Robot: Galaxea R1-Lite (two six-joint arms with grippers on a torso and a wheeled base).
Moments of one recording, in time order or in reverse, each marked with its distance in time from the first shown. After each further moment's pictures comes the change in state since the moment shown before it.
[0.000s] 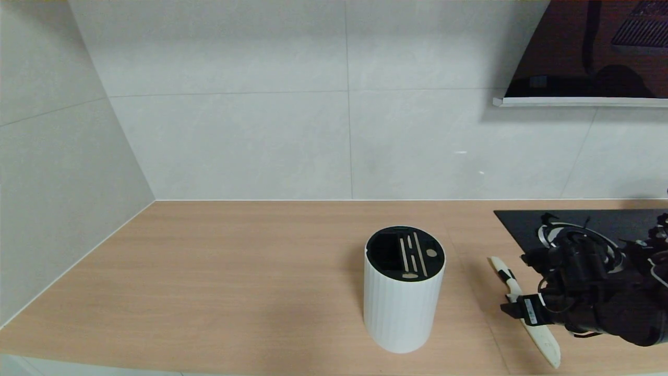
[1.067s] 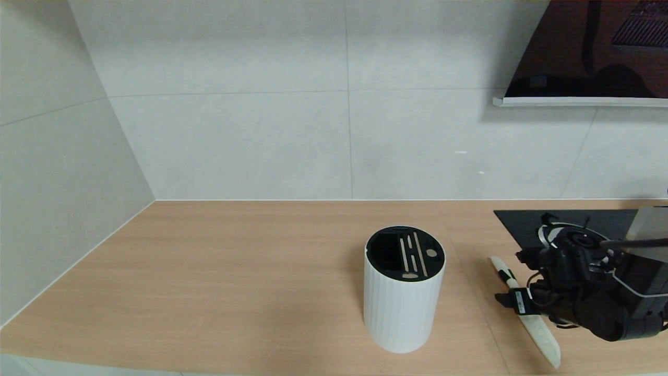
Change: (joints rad) left arm 0.000 0.000 0.000 0.000 0.000 0.000; right arm -0.051 0.208 -0.085 -0.203 0.002 0.001
